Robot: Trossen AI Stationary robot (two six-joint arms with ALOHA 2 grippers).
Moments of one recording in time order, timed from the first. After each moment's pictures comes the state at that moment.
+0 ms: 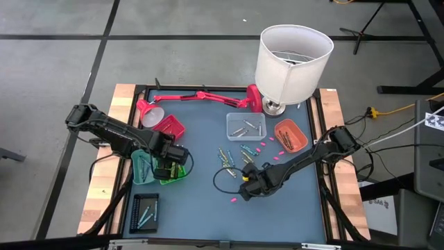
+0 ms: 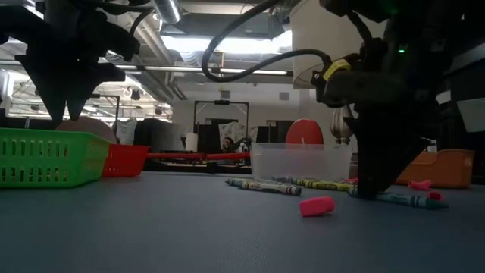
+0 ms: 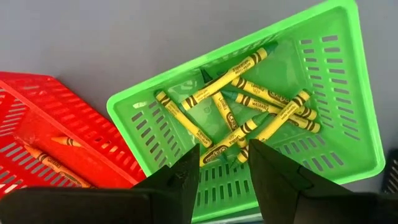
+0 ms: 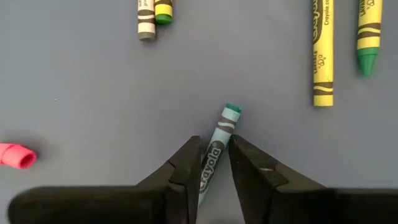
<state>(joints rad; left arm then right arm) -0.23 1.38 0.96 -1.11 -0.07 -0.21 0.45 1.89 1.16 -0.65 0.22 1.20</state>
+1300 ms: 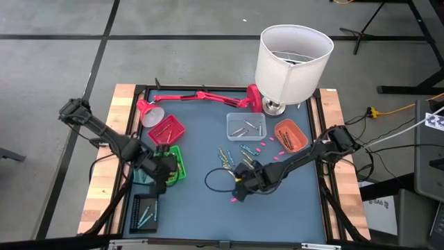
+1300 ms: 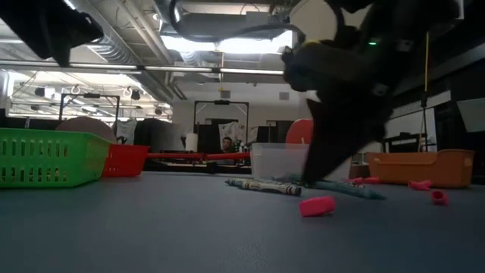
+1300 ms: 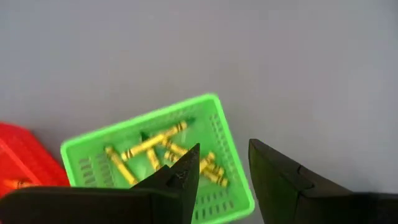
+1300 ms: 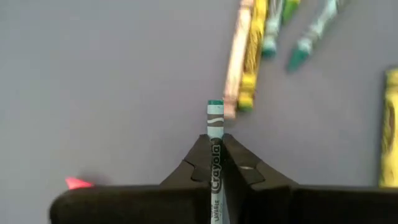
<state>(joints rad) -0.53 1.21 0.96 -0.91 -0.20 -0.55 0.42 1.90 1.15 -0.40 0.29 0.96</state>
